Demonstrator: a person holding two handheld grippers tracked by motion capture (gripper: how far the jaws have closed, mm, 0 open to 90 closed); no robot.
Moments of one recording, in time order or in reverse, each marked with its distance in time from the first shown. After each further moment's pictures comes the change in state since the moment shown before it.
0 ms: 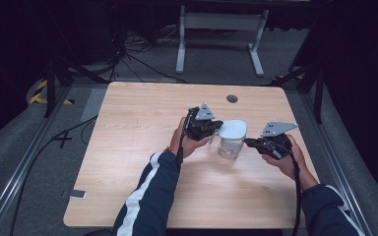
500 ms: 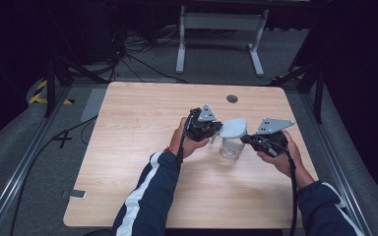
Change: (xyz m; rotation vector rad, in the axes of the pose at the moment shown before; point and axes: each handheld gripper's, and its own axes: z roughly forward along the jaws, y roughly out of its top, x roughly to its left) left arm -0.002 -0.001 0.003 0.045 0.017 0.027; right arm 0.012 0.024 -0.002 -0.044 -0.011 -0.044
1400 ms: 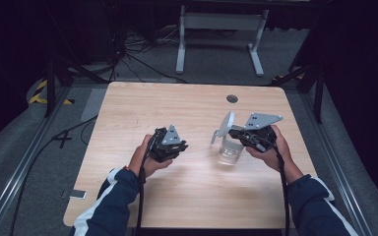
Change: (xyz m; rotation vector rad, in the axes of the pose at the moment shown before) left arm -0.005 -0.075 -0.101 0.166 0.057 0.092; right arm 0.013 0.033 0.015 -0.021 0.004 -0.037
